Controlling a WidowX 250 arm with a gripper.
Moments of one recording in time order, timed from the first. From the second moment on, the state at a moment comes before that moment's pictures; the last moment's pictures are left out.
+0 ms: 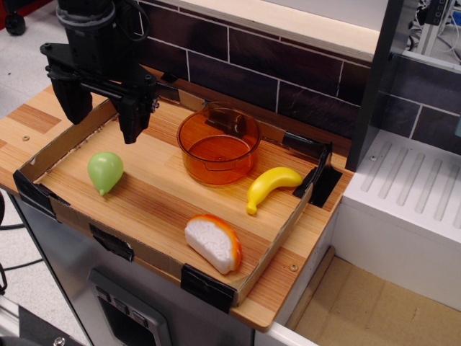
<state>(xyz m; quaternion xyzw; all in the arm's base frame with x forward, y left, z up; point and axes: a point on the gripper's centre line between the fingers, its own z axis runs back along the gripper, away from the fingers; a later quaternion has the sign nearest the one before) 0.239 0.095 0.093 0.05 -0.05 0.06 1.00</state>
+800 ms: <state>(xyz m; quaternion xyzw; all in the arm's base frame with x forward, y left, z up) 0.224 0.037 0.092 0.03 -0.03 0.19 0.98</state>
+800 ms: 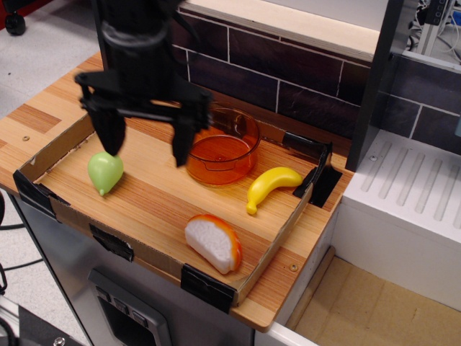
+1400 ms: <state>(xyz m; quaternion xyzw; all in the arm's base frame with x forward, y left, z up) 0.211 -0.001 0.065 -0.01 -0.06 0.44 0.90</state>
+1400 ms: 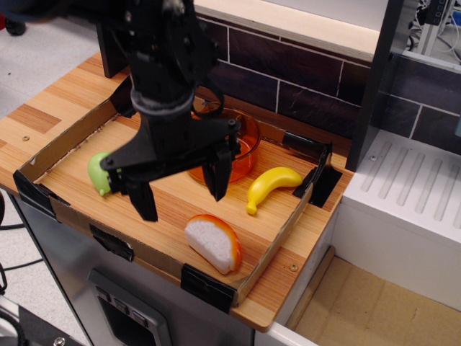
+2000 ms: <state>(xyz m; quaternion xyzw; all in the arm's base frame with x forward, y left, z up) 0.224 -0.020 0.027 0.01 -0.04 0.48 0.88</state>
